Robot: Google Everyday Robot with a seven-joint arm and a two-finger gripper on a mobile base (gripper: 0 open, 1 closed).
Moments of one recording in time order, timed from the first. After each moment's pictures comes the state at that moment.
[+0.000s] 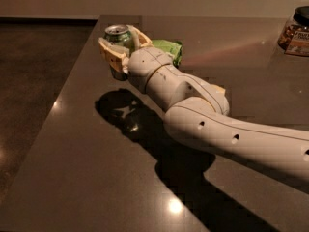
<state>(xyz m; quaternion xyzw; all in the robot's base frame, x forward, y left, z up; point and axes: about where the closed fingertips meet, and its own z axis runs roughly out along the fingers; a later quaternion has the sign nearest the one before) 0.594 0.066 0.992 -0.22 0.58 0.25 0.74</state>
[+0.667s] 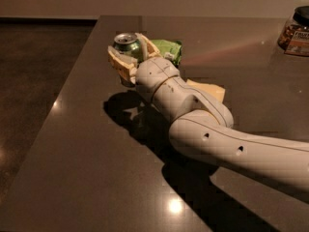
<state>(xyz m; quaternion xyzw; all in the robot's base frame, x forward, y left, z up) 0.586 0.048 0.976 -0.22 0.57 0.22 0.76</state>
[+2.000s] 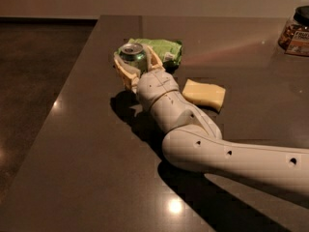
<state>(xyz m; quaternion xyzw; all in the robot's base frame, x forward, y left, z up) 0.593 0.036 0.947 -0.18 0.56 0.19 0.78</state>
